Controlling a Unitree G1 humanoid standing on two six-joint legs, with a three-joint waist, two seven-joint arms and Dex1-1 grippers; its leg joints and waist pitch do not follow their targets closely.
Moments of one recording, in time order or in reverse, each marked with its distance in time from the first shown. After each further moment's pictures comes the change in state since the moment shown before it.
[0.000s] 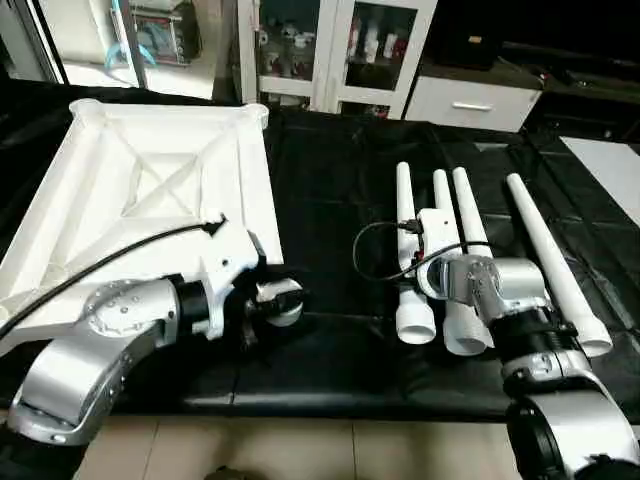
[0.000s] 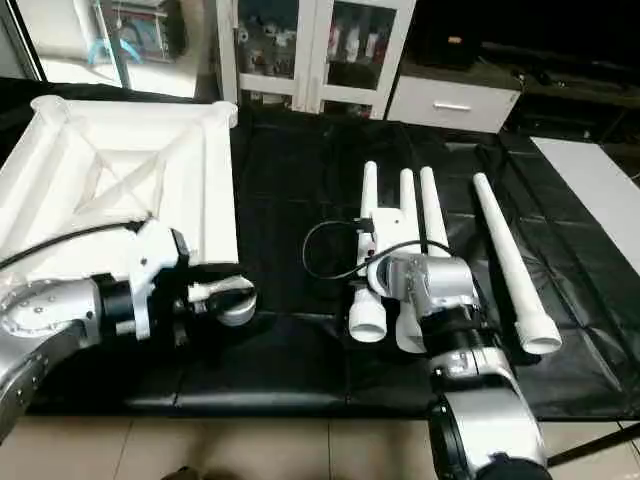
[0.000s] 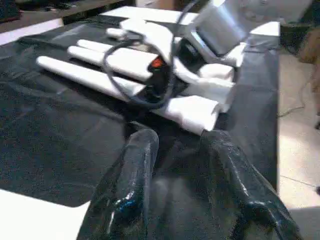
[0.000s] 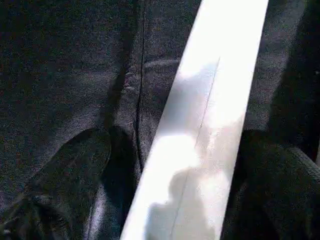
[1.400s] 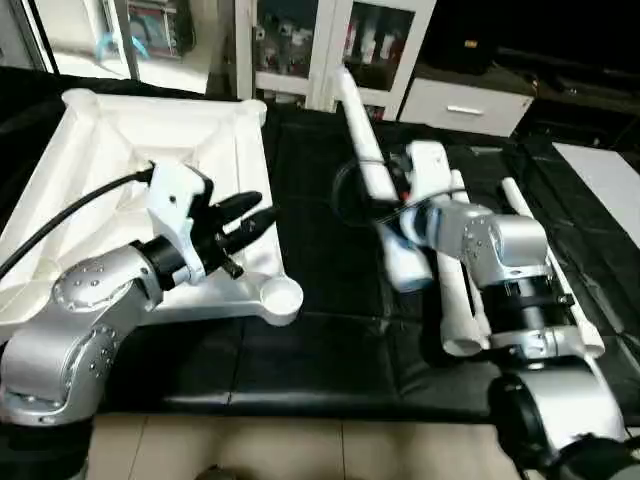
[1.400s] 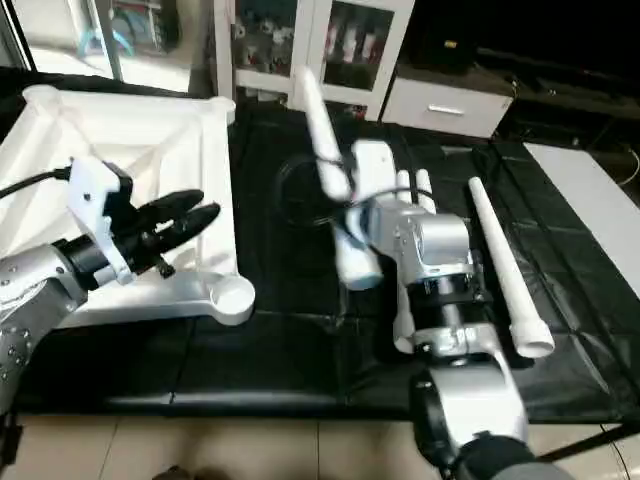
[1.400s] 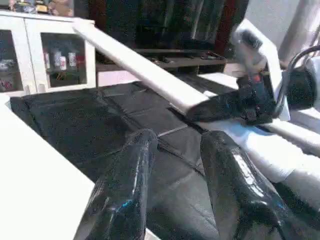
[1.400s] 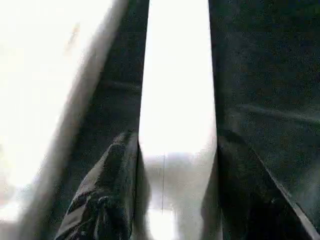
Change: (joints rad) left arm -0.079 -0.156 0.249 0.022 -0.081 0.091 0.310; right arm -0.091 0.088 -0.091 -0.279 0.096 -0.001 0.024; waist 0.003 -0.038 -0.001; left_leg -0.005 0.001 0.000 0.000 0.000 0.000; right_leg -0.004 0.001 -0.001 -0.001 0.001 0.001
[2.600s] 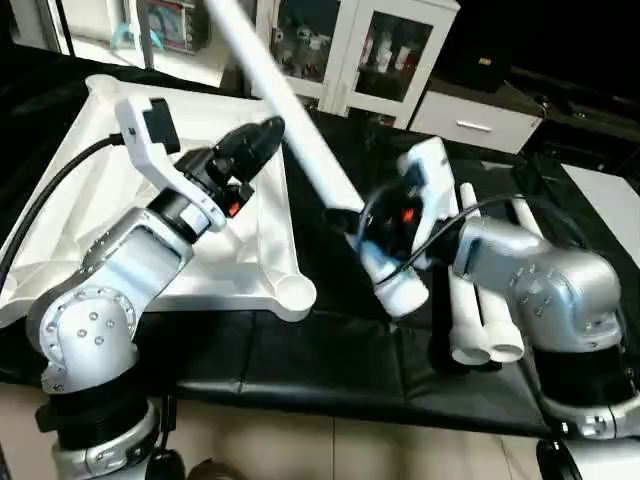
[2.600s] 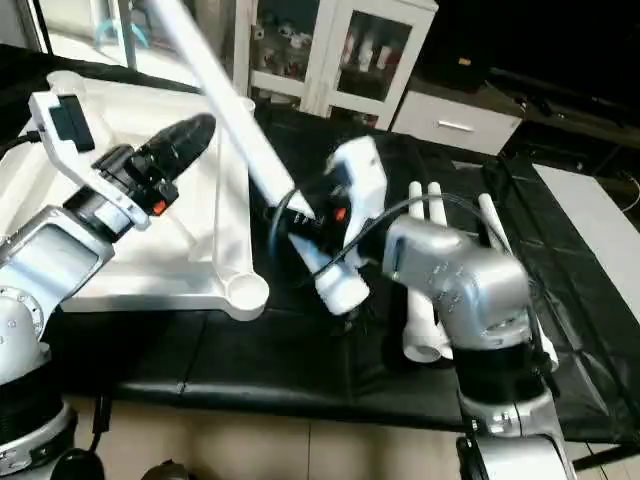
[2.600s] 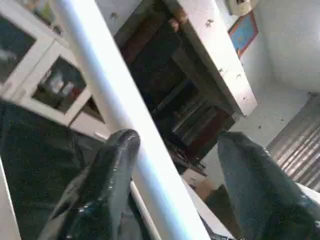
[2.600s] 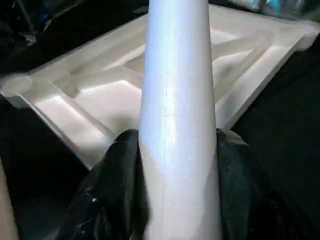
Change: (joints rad) left arm -0.213 -0.323 0.254 0.013 -0.422 0.268 0.418; right arm 0.288 -0.210 0.216 -0.585 0.162 0.009 0.335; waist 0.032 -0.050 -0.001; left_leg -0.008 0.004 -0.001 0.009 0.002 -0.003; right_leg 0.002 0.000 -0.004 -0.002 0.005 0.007
